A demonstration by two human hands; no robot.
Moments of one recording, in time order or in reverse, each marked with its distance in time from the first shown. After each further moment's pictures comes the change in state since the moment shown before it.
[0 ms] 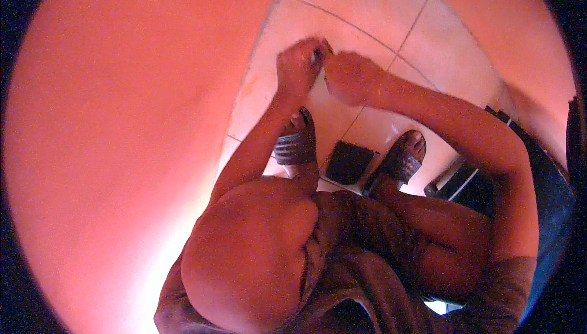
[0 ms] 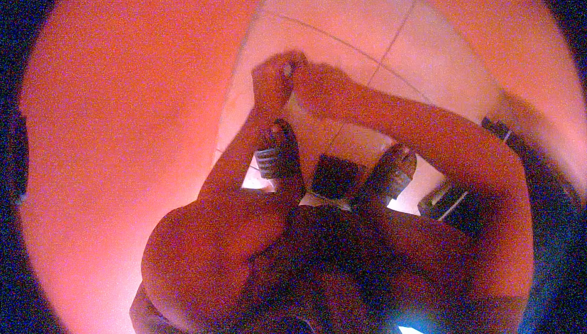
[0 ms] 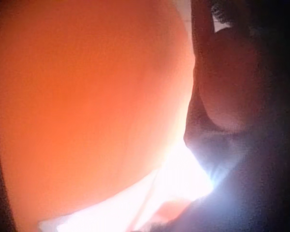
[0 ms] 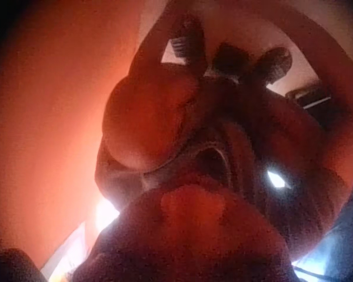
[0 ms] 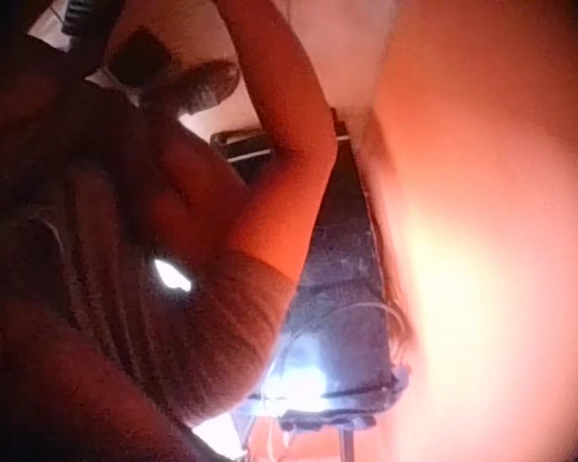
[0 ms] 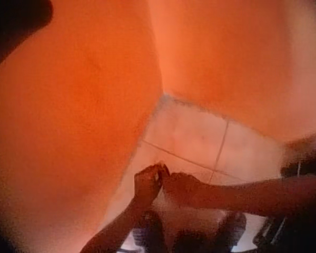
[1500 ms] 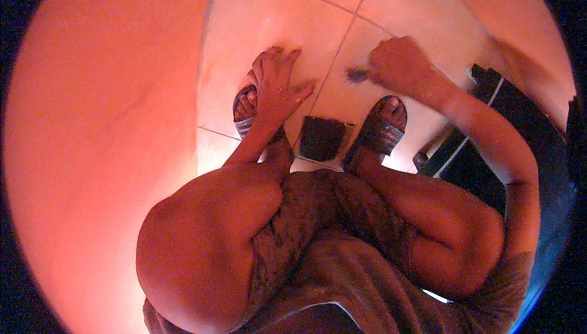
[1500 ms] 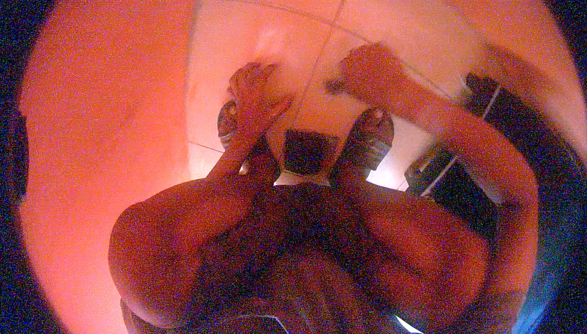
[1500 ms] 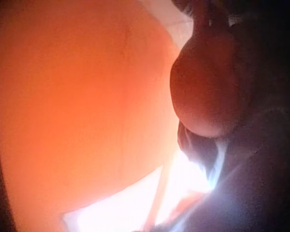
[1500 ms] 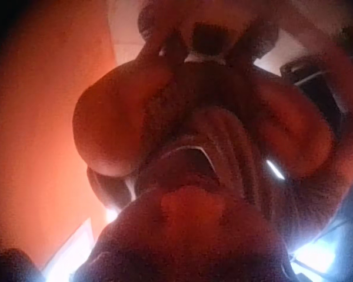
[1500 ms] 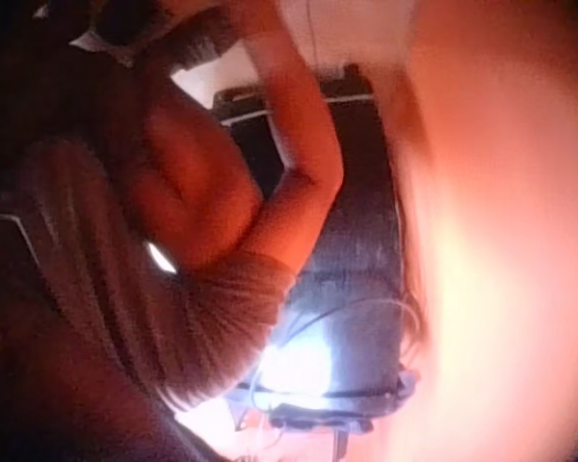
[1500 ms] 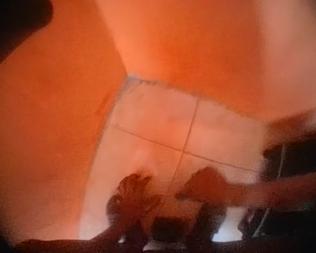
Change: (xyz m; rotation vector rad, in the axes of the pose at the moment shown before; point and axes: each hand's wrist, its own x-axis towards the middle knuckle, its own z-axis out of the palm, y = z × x) left_hand -0.081 0.058 0.019 0.095 -0.122 -0.036; right_hand -0.114 0.102 0.011 -0.324 -0.030 0.078
